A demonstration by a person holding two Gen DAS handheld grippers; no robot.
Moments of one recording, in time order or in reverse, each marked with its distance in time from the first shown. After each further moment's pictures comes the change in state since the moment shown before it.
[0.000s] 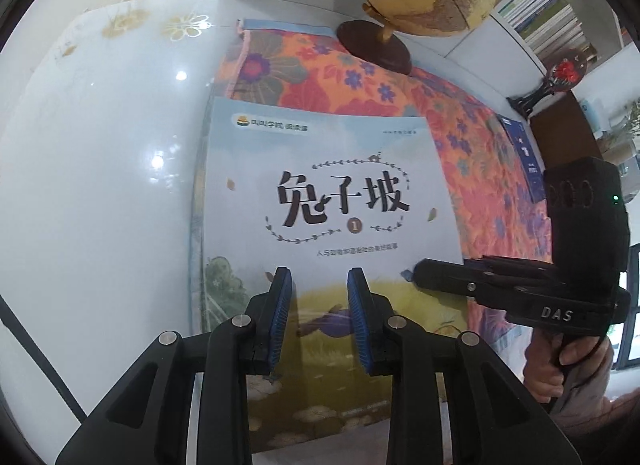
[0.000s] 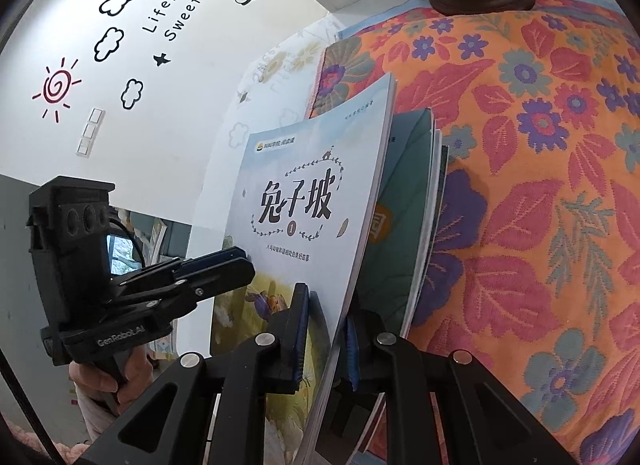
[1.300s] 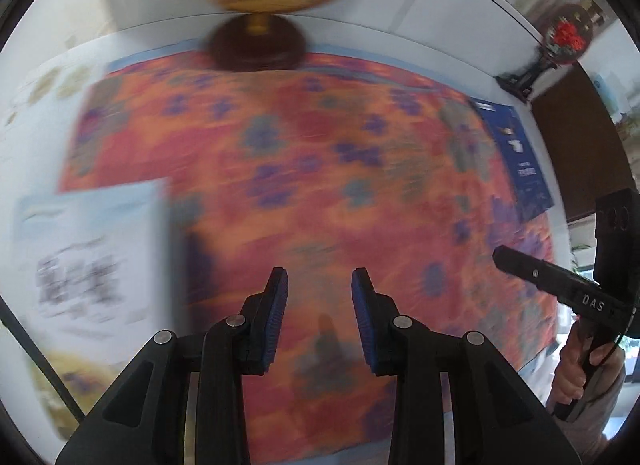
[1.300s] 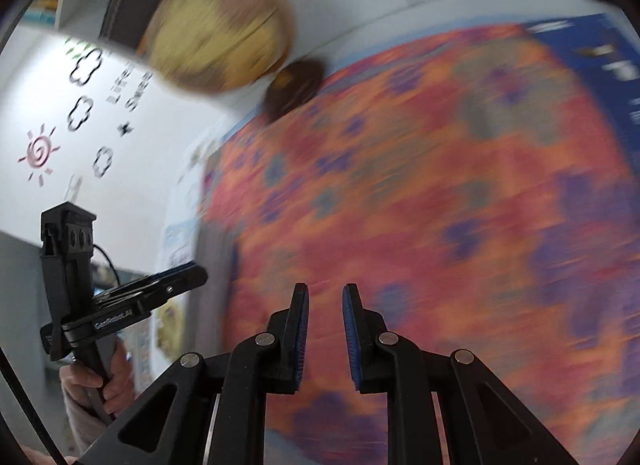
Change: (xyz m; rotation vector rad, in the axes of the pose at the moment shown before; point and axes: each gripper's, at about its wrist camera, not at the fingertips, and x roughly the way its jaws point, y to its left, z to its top) left arm 0.090 -0.205 0.058 0.049 0.021 0.082; right arm -0.212 -0.196 -0.011 0.119 -0.208 -0.162
